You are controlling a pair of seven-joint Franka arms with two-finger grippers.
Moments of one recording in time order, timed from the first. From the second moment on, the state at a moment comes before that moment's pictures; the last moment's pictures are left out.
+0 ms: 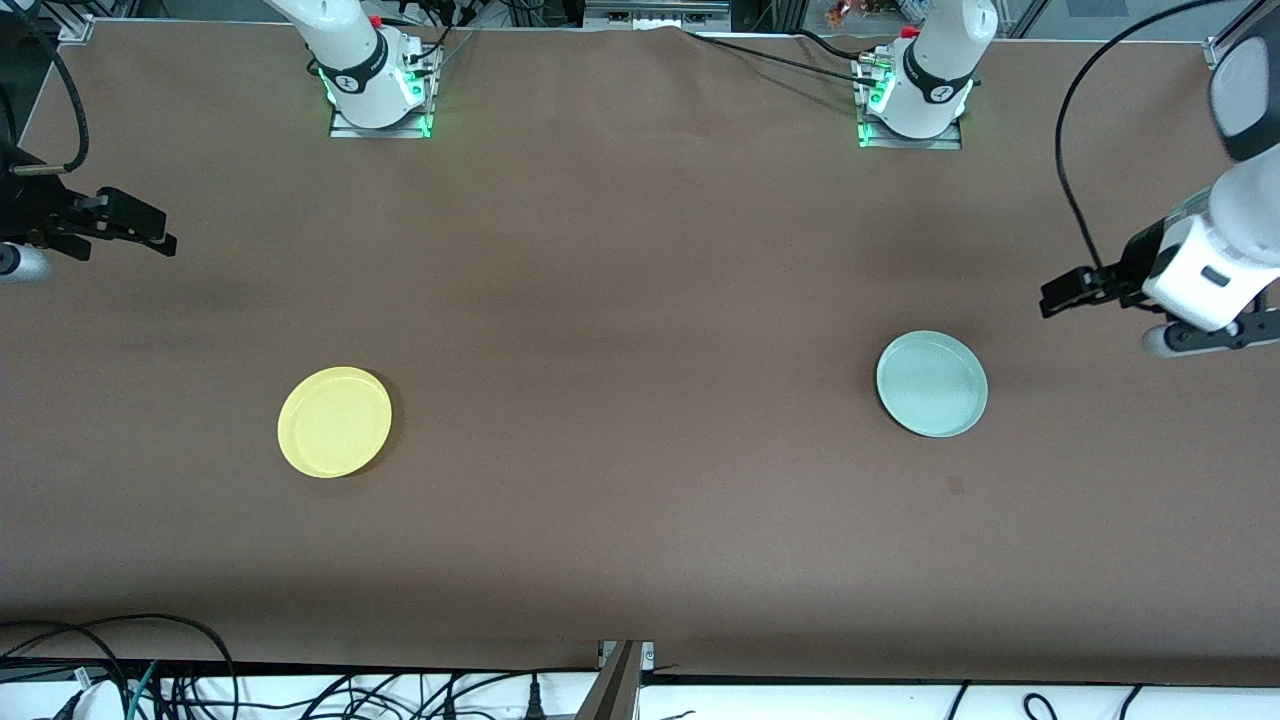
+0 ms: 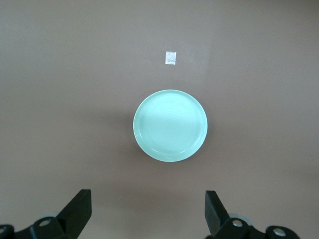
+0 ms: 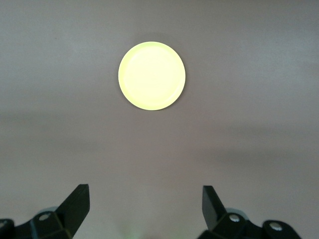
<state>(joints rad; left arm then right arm) 0.03 0.14 -0.04 -1.68 0.00 1.72 -0.21 0.10 0.06 -0.13 -1.54 0.04 1.53 -0.08</state>
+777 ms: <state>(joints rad) 0.09 0.38 -0.04 -1.71 0.03 1.97 -0.04 0.10 0.06 -0.13 -1.54 0.04 1.53 -0.08</state>
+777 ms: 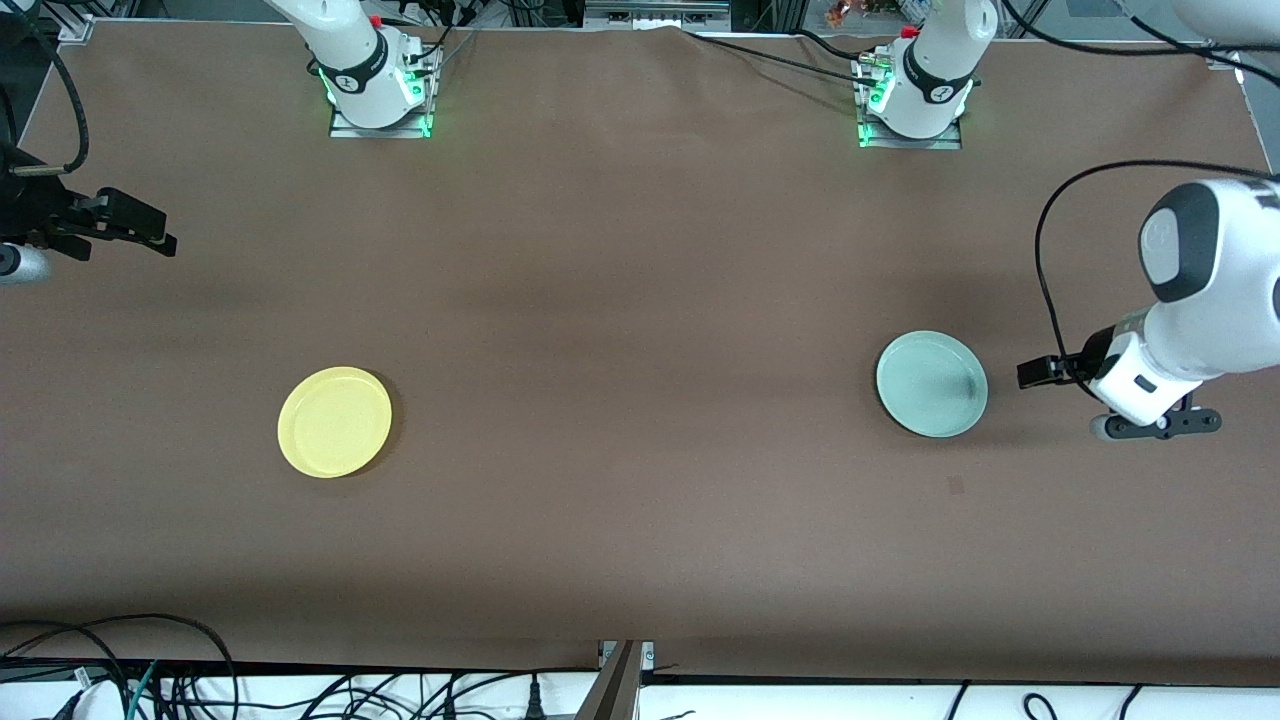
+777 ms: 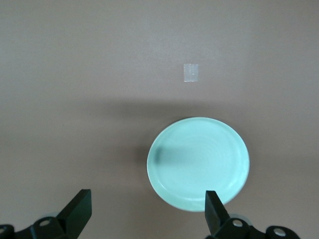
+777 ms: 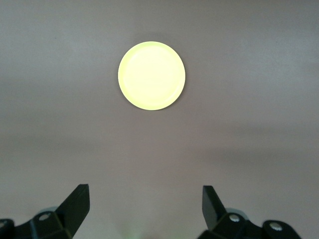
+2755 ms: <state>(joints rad) 0.16 0.56 -0.05 -2.00 0.03 2.44 0.13 0.10 0.16 -0.13 -1.54 0.04 1.54 -0.08</state>
